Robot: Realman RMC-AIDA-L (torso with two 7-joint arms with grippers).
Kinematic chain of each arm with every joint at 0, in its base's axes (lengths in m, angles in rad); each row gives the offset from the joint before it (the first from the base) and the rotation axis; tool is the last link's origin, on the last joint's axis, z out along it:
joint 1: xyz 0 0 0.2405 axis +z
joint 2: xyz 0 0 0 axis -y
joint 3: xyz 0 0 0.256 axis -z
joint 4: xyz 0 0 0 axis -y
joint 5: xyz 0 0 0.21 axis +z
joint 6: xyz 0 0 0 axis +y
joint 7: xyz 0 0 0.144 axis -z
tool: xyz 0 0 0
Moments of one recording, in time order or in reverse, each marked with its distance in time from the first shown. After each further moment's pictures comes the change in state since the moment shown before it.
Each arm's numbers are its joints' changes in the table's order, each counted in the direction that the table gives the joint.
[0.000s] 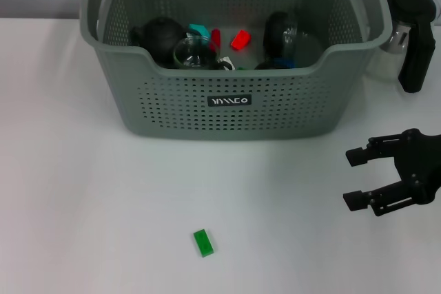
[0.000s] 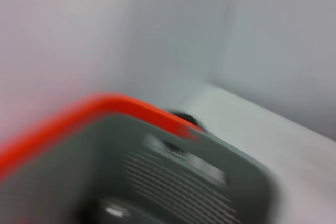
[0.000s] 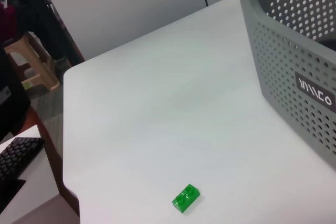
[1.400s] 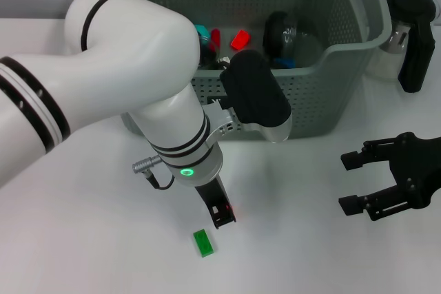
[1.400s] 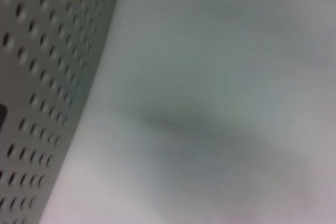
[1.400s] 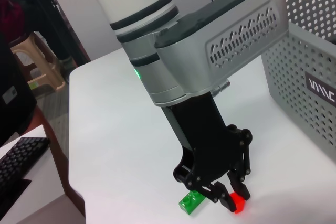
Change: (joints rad) left arm 0.045 0.105 -0.945 0.402 0.271 -0.302 0.131; right arm -0.003 -0.011 0.007 0.002 0.002 -0.002 0.003
